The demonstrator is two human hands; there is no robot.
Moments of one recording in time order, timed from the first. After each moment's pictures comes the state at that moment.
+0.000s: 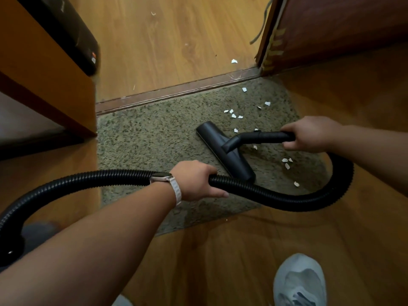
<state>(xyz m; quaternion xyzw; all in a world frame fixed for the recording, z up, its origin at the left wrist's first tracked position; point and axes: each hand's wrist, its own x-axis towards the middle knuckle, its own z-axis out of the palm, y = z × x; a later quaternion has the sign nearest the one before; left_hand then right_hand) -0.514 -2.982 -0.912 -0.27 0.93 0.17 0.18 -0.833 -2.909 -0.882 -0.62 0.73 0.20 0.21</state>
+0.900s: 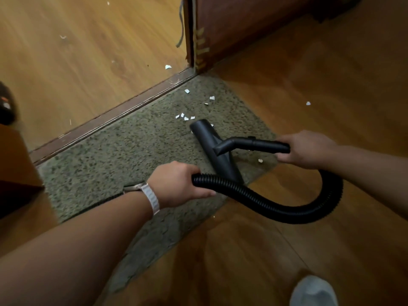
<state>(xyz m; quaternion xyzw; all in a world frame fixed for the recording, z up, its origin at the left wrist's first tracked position) -0.536 -2.989 -0.879 -0.16 0.96 0.19 0.14 -0.798 -2.781 -0.855 -0.41 0.86 0.11 0.28</state>
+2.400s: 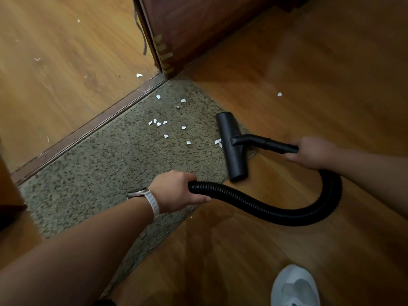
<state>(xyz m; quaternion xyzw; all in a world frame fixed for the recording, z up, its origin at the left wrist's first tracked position) -0.583 -2.927 -0.896 -0.15 0.95 0.19 0.20 -0.851 -2.672 -0.890 -0.26 0.91 0.05 0.33</state>
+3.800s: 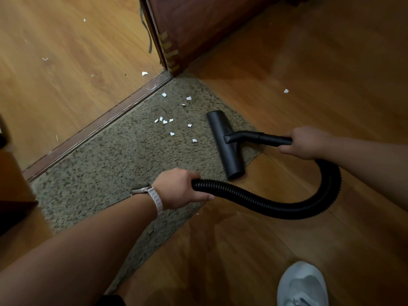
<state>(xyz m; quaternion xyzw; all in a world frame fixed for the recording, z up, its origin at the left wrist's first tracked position) -0.577 -2.935 -0.897 -0.14 0.95 0.20 0.21 -0.850 -2.704 -0.887 -0.30 0.89 0.06 0.33</state>
